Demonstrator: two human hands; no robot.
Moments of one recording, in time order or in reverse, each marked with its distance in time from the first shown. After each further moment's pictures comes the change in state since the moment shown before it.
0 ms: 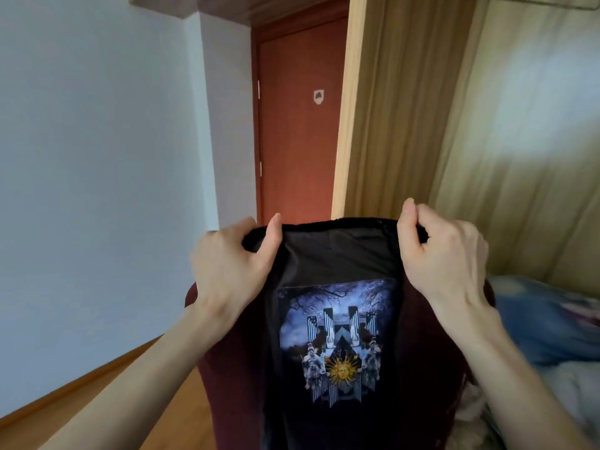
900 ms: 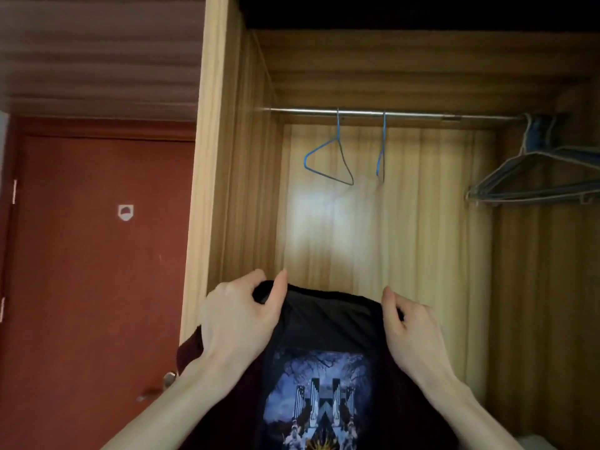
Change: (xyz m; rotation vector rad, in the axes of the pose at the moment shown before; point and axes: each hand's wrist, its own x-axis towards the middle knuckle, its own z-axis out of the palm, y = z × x) left_hand 0.180 0.116 0.228 -0.637 -0.124 0.307; right_hand 0.121 0.138 0.009 -0.265 0.095 0.318
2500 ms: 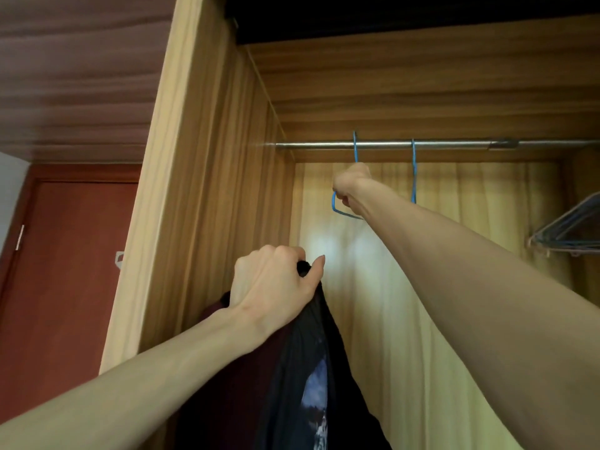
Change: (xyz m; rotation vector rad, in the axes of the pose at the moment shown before) left_hand 0.165 0.012 0.115 0.326 -0.032 0.236; right_hand 0.378 -0.106 0.115 0.374 -0.340 0.329
